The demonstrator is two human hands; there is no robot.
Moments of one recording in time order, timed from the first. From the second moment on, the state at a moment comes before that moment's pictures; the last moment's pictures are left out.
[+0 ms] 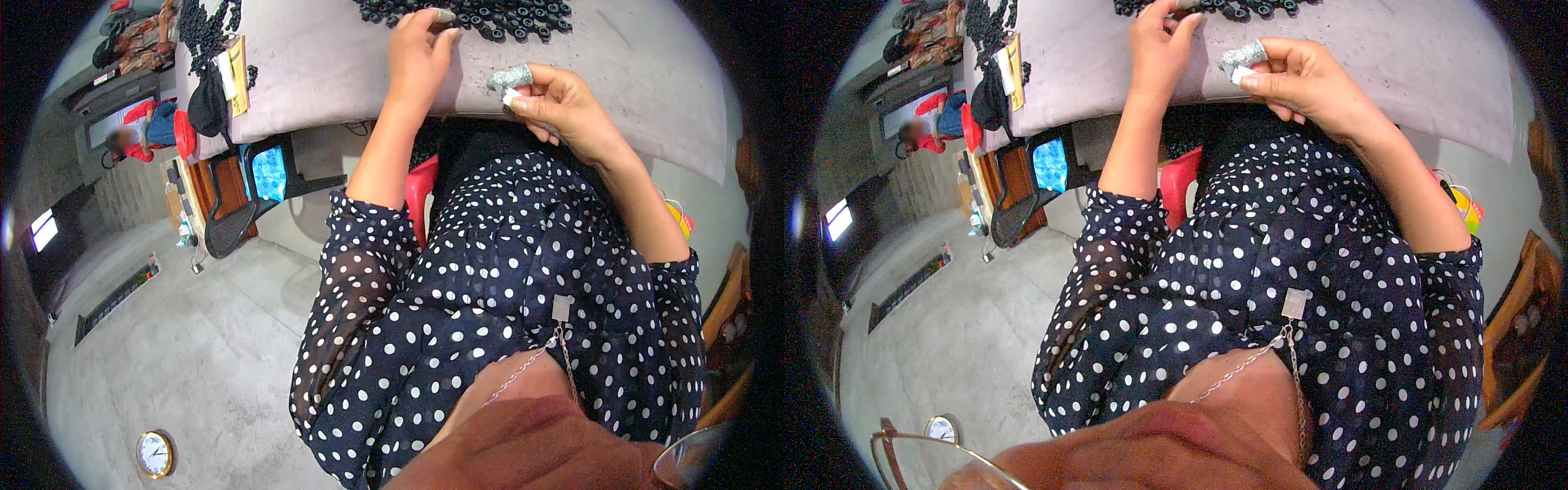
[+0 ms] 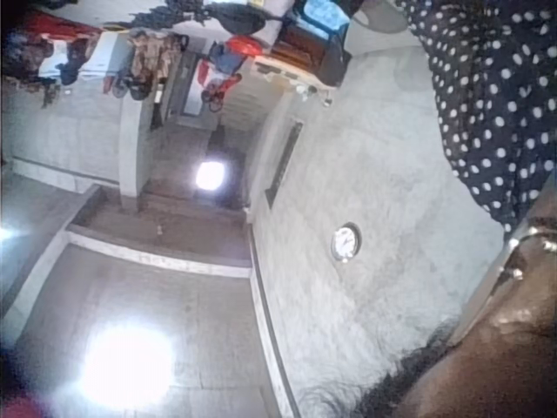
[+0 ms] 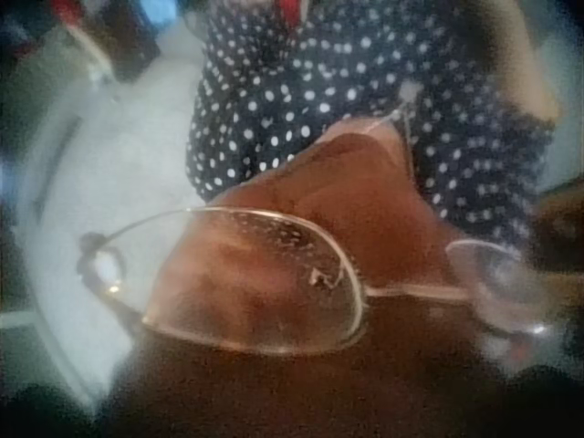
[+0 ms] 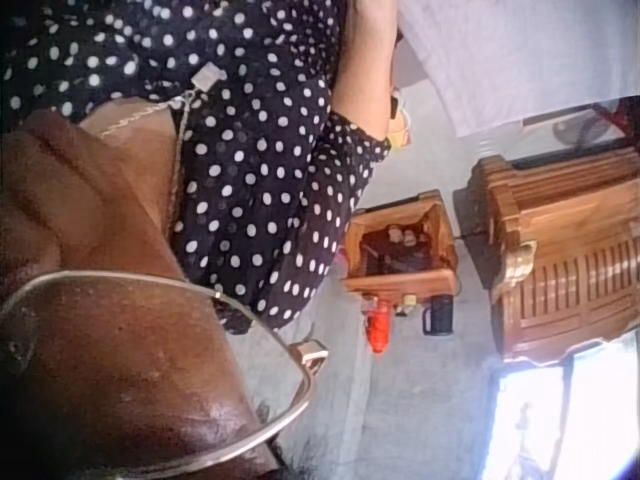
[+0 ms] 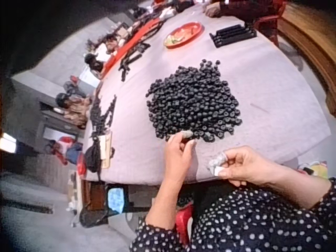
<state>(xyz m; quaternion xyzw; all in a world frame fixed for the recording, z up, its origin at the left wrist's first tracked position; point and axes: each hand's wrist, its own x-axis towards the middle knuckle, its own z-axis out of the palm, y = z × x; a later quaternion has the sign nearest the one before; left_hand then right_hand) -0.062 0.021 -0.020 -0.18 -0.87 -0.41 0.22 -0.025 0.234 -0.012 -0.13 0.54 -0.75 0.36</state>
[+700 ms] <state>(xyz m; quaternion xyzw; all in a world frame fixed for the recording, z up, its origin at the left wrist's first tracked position) 0.012 0.043 -0.003 0.06 -0.51 -0.85 -0.10 -0.024 0.237 -0.003 -0.15 0.53 -0.75 0.36</state>
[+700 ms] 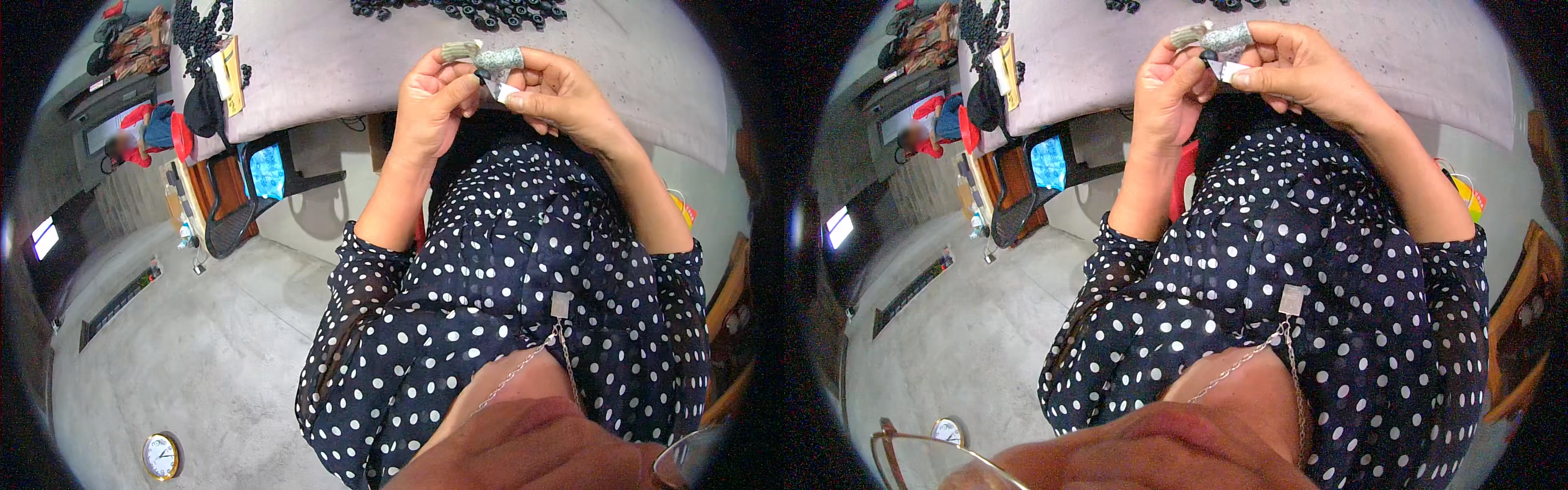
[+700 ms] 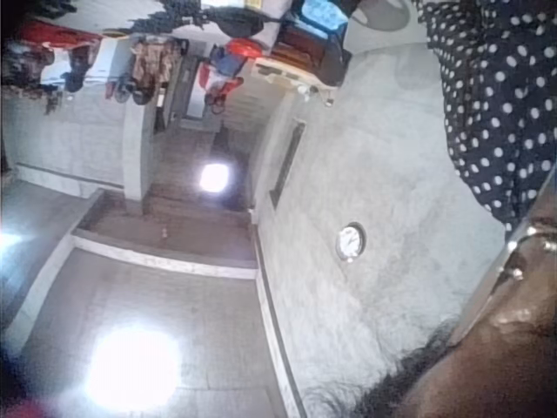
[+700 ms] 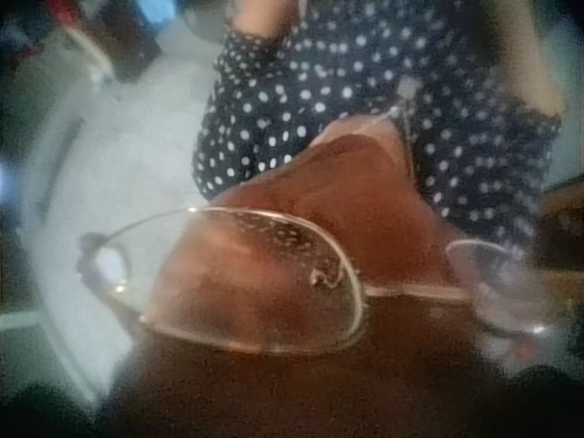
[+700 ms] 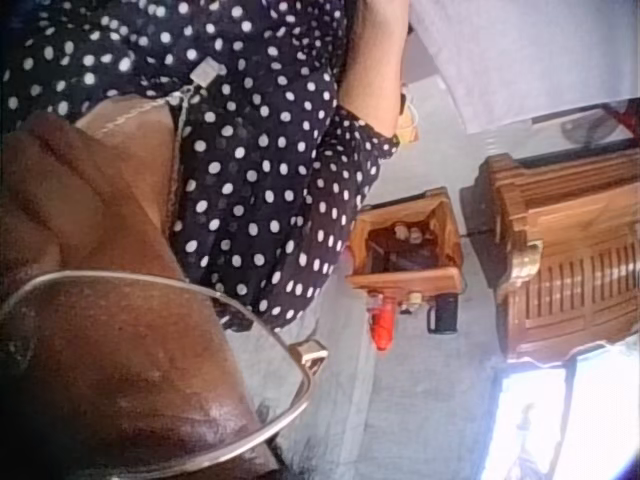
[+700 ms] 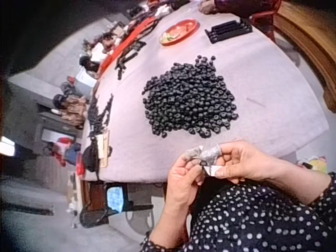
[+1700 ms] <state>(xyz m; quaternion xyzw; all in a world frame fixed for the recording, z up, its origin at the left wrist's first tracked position) 0.017 0.047 0.002 0.07 -0.44 -0.88 -0.18 -0.025 0.238 -0.012 -0.17 0.54 -0.74 0.37</state>
